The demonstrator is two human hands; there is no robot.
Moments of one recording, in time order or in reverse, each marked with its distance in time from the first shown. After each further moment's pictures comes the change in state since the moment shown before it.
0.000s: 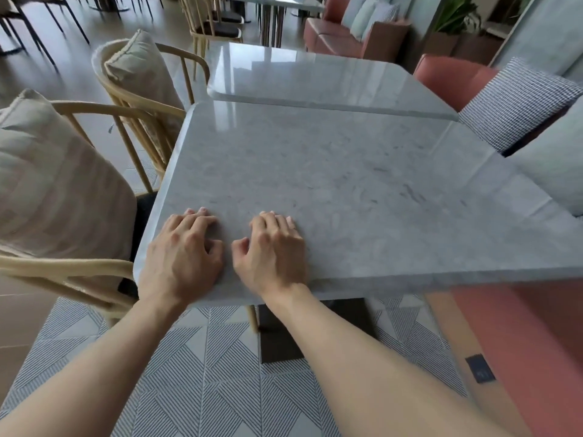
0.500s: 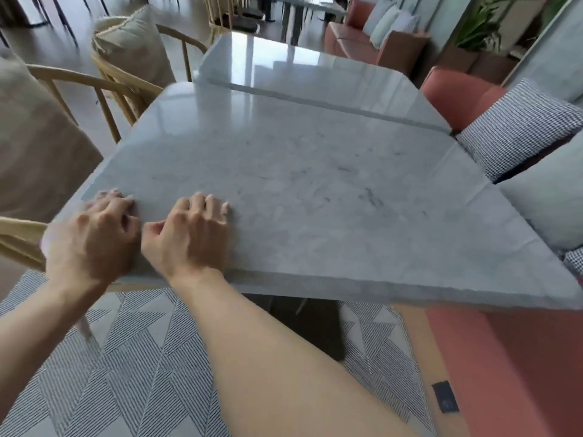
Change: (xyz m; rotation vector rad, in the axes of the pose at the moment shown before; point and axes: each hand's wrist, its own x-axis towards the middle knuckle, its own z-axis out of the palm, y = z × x) left_hand -0.011 0.003 0.031 0.089 0.199 -0.272; right_hand -0.001 0.015 0.002 0.086 -0.094 -0.101
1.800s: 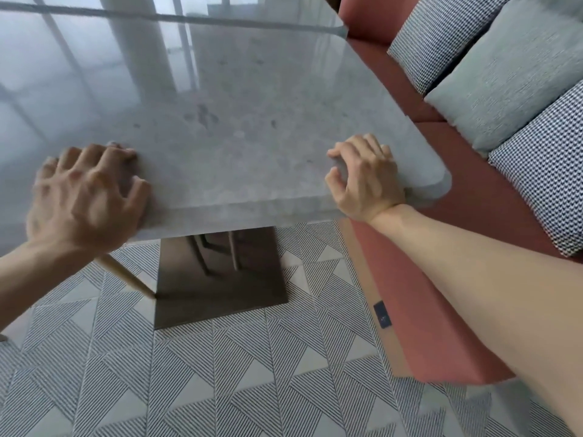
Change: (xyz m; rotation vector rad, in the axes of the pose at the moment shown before) left_hand -0.074 0.253 0.084 0.059 0.041 0.409; right_hand -0.093 0.465 -0.202 -0.289 0.225 -0.029
